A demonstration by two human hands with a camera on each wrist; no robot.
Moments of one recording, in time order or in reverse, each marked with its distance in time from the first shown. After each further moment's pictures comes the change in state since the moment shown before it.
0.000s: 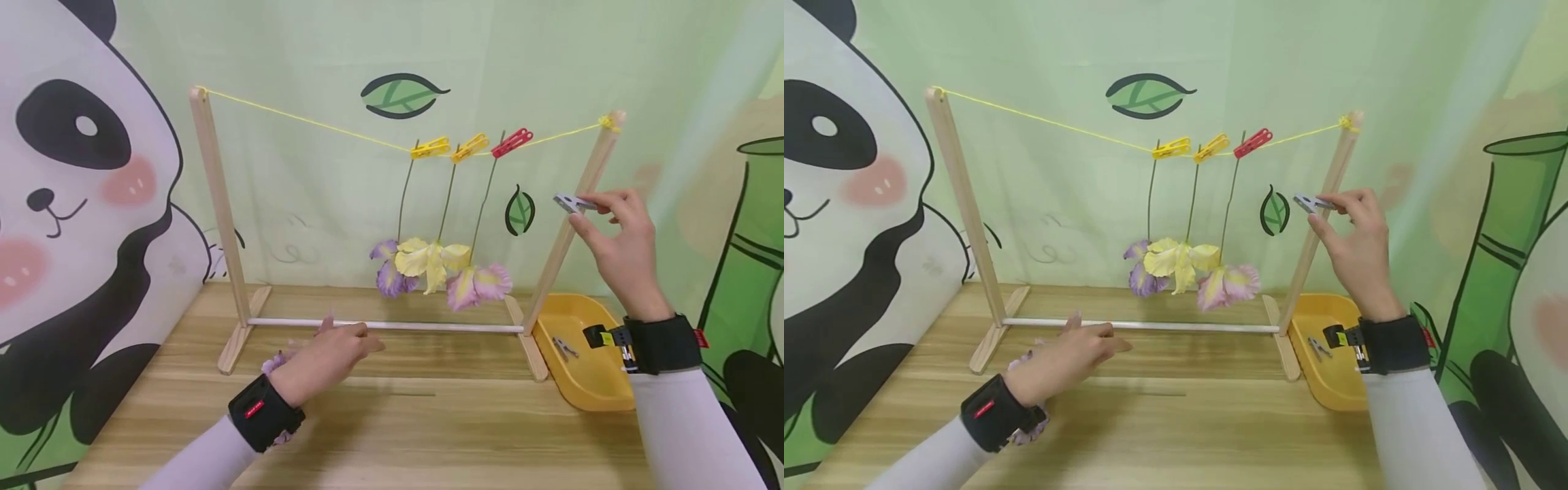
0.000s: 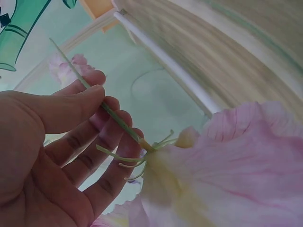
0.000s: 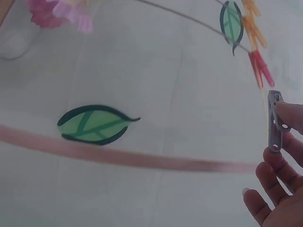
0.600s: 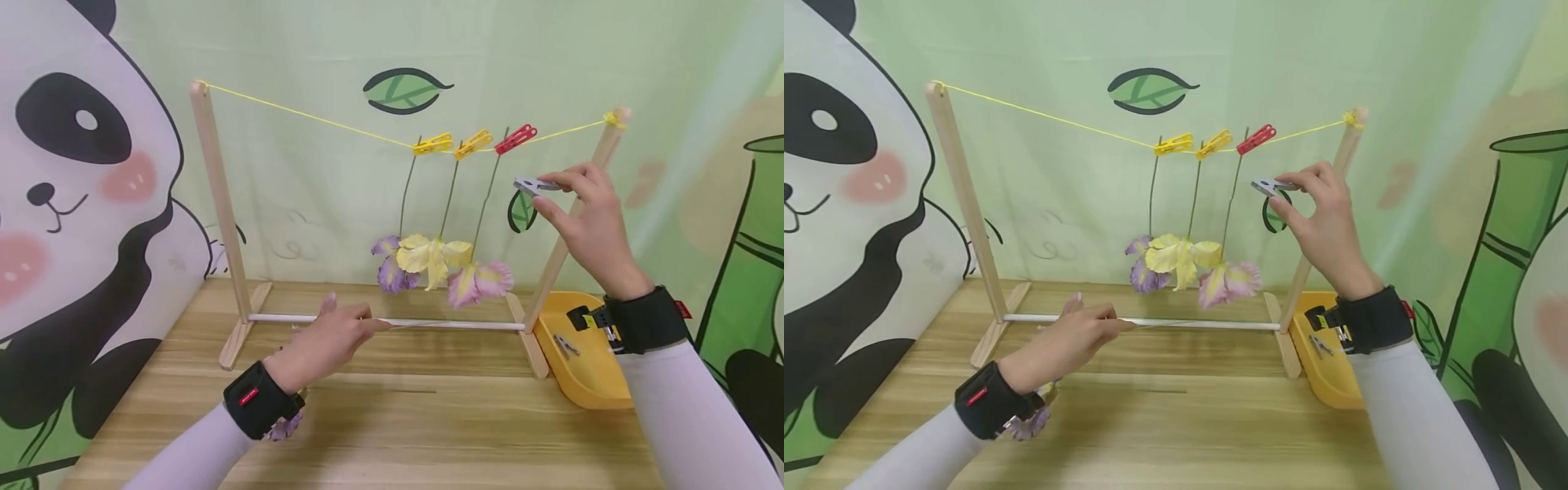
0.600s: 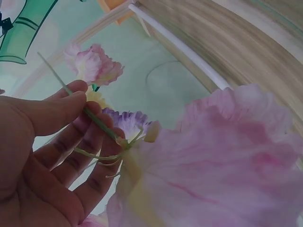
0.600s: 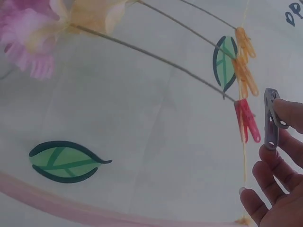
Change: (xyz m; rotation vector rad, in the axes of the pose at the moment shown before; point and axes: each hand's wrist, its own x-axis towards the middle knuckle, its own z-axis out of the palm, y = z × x) left_hand 0.008 0.000 -0.022 -0.078 0.043 -0.047; right_hand 0.025 -0.043 0.023 -0.017 -0.114 -0.207
